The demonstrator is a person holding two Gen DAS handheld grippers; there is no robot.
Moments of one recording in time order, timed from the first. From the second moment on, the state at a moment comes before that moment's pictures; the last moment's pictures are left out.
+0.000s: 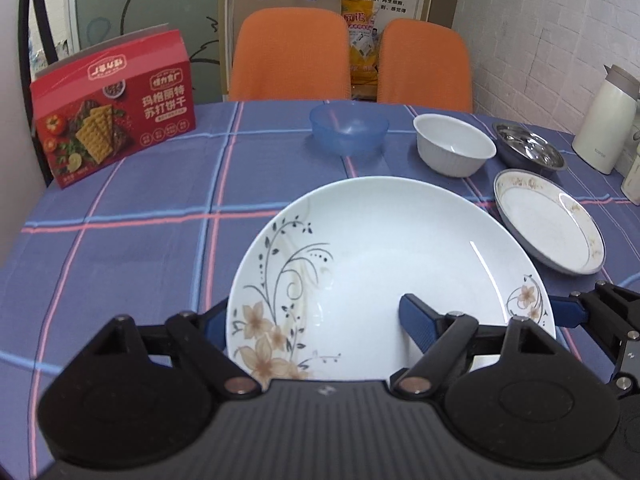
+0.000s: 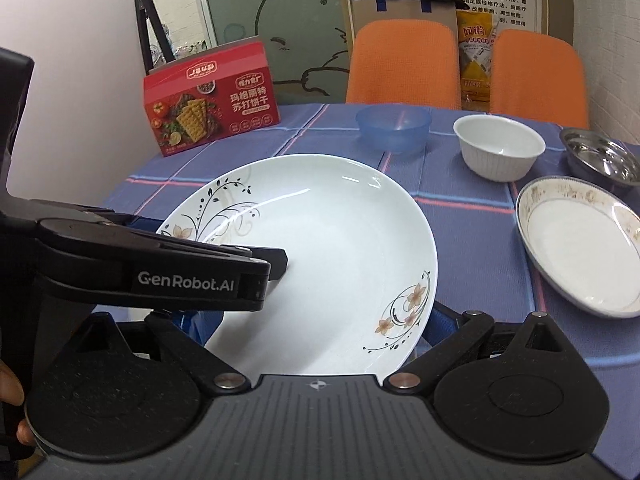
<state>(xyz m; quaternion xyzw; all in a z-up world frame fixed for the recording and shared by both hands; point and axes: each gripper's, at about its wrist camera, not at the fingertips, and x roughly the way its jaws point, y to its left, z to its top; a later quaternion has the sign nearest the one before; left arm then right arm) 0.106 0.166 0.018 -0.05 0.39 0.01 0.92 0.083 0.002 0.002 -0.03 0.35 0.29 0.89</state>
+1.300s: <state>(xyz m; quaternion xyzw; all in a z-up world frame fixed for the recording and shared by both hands) 0.194 0.082 0.035 -0.05 0.36 -0.14 0.92 0.165 -0.174 0.001 0.05 0.31 0.08 0.95</state>
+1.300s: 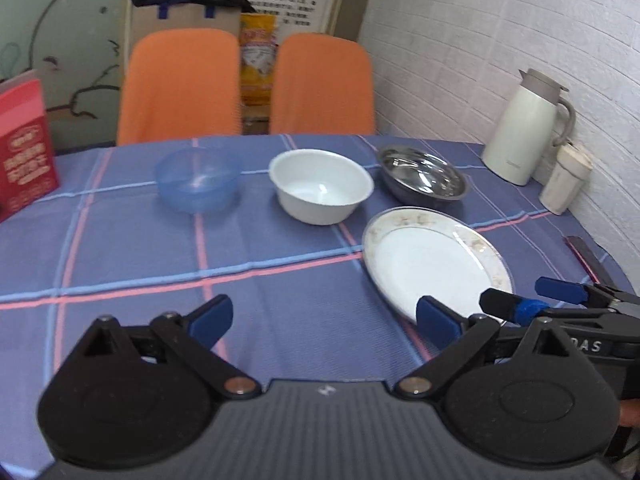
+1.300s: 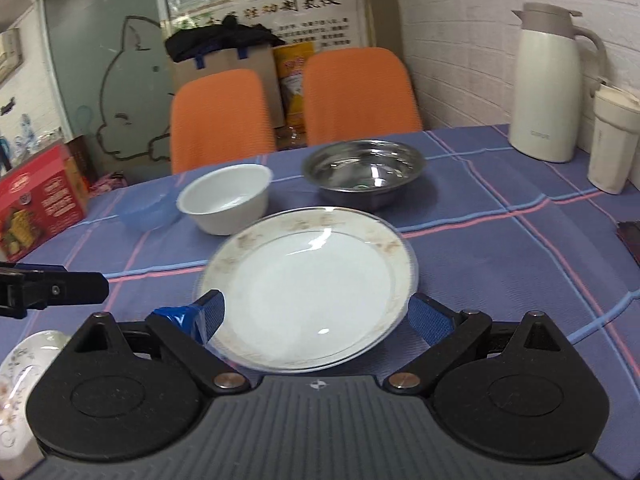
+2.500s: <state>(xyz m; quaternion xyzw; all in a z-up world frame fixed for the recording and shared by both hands) 0.275 0.010 0.001 -0.03 0.44 -0.16 0.88 0.184 -0.143 -0.022 0.04 0.34 0.12 0.93</state>
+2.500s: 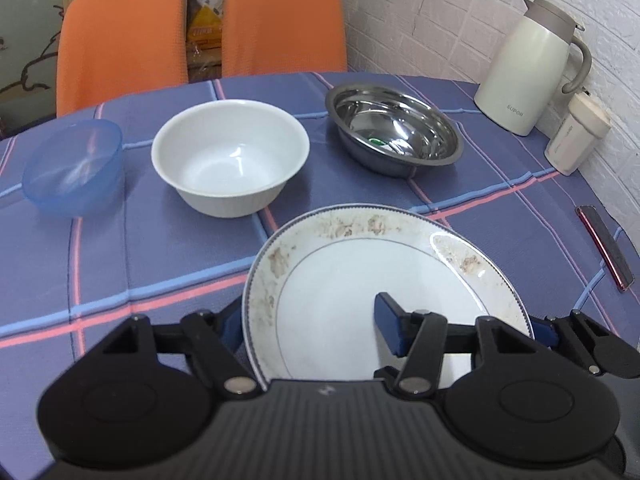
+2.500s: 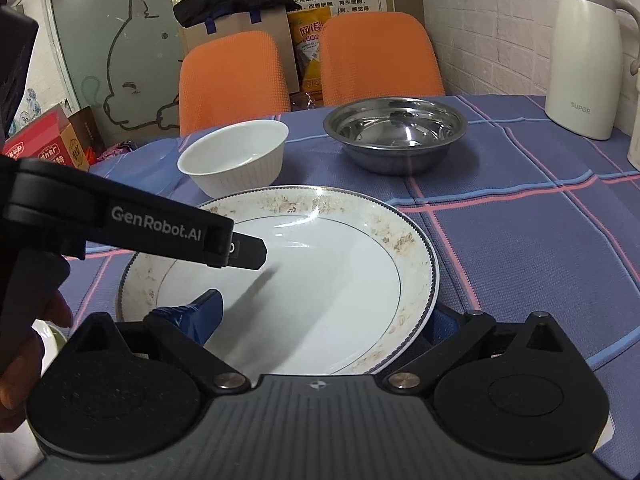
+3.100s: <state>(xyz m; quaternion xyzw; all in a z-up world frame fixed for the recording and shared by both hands) 0.136 0.116 0.047 -0.04 0.36 -0.07 0.93 0.089 -0.045 0.006 0.00 0.28 0.22 0.94</state>
